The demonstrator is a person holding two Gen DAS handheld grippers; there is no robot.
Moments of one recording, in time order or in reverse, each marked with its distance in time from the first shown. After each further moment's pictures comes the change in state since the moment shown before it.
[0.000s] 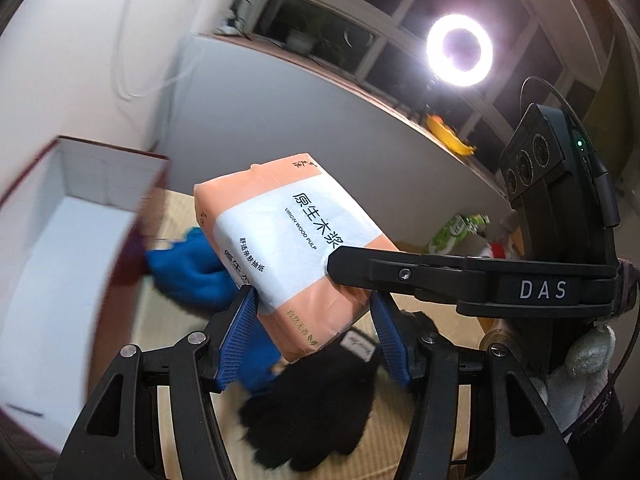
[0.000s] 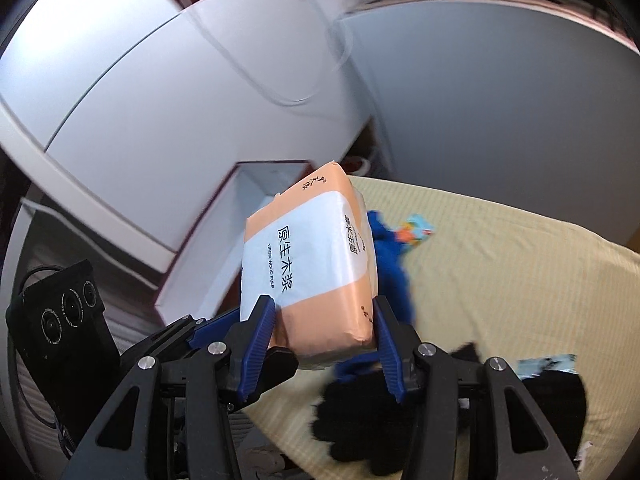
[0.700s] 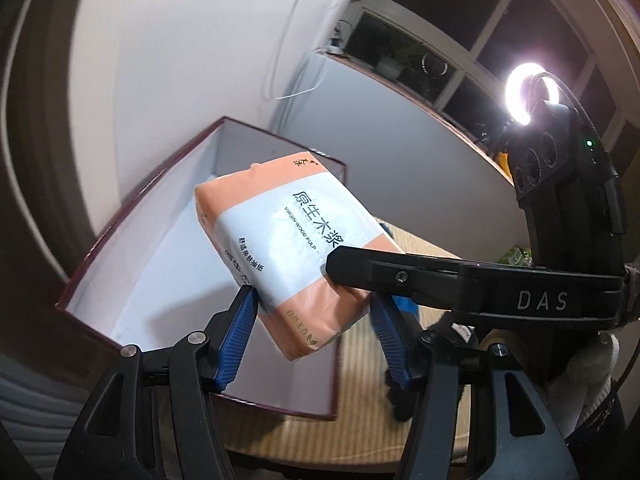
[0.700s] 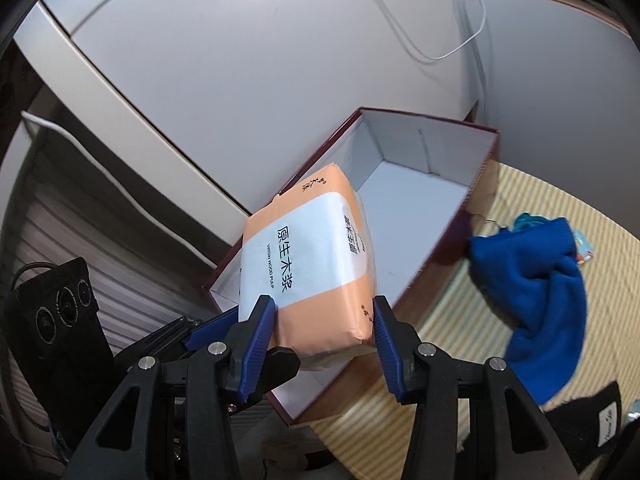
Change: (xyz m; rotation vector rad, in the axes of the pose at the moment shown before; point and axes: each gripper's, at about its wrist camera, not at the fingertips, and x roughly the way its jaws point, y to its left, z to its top) left arm -0.075 0.122 -0.023 -0.138 -0.054 0.198; right arm 0.112 0.133 -0.013 -0.160 0.091 0.111
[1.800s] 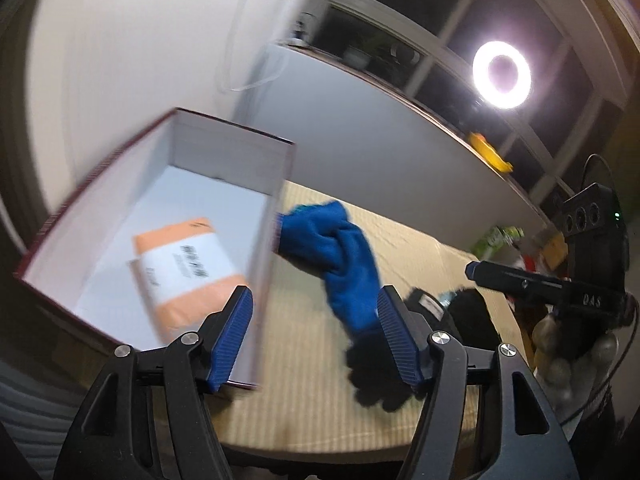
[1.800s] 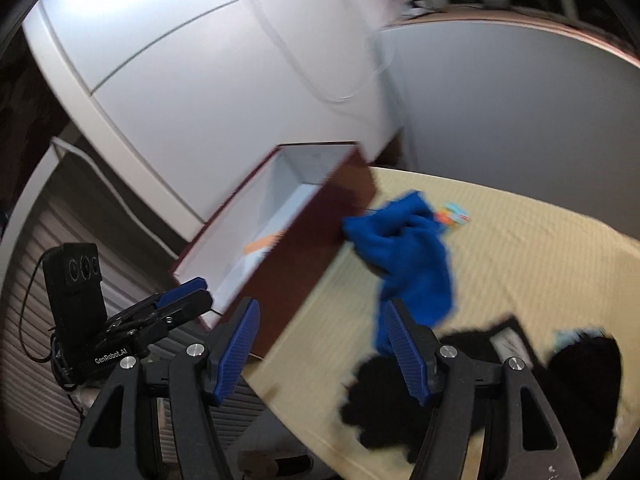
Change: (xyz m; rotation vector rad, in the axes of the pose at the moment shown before) left arm 0.003 -0.048 -0.029 0.087 0.020 -0.092; right arm -0.130 -0.088 -0.091 0.103 -0.184 -0.104
